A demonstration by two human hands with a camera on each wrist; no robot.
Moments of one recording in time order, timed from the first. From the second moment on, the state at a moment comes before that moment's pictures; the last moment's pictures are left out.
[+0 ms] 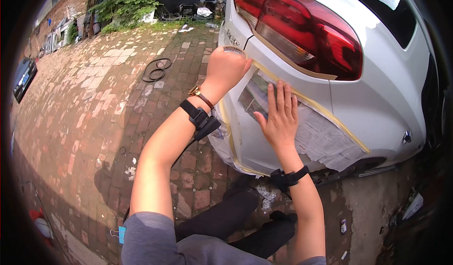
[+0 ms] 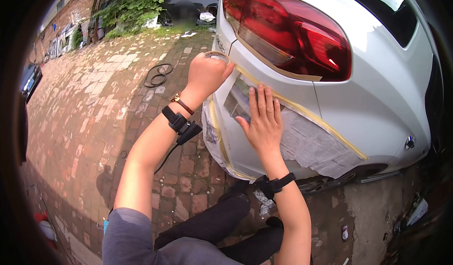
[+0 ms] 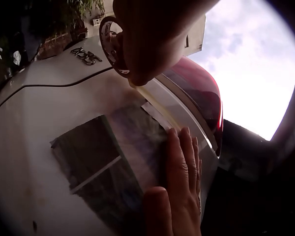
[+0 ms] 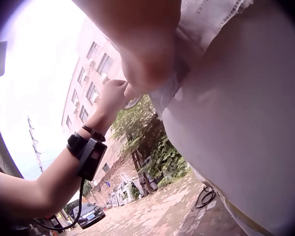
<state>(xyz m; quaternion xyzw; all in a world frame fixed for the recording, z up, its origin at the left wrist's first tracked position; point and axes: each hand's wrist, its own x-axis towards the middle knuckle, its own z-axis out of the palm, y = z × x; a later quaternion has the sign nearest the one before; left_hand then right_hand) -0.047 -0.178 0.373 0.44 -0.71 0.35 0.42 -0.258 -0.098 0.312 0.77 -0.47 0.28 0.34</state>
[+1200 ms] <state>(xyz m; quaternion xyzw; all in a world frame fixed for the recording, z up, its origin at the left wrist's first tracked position) -0.001 -0.127 0.275 0.48 -0.57 -0.28 0.61 -0.157 -0.160 0.348 0.52 -0.56 0.55 0.34</state>
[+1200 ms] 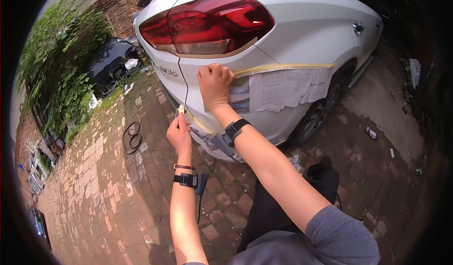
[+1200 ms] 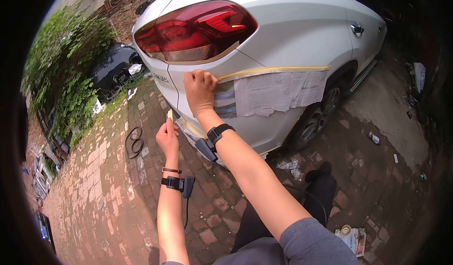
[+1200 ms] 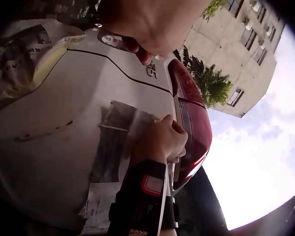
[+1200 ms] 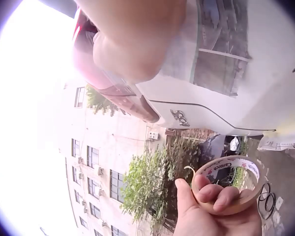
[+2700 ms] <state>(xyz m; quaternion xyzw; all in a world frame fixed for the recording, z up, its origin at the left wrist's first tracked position) -0.078 -0.056 0.290 0.26 -0.46 -0.64 0.56 -0.629 -0.035 0.301 0.11 -0.36 0.86 -0.34</state>
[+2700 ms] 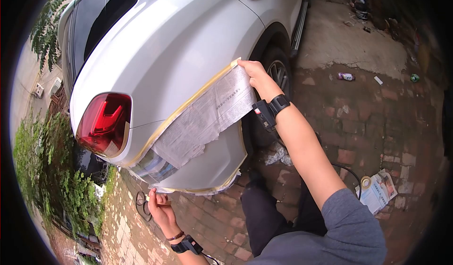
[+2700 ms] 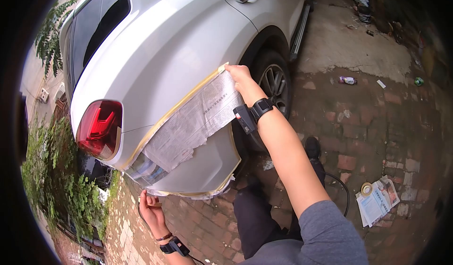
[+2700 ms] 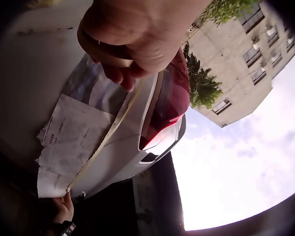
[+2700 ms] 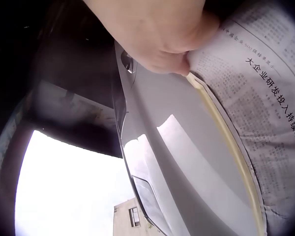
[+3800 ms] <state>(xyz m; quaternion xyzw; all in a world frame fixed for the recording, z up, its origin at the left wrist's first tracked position) -0.090 -0.132 0.414 0.19 -0.89 0.20 0.37 -0.358 0.311 0.337 0.65 -0.38 0.65 0.08</state>
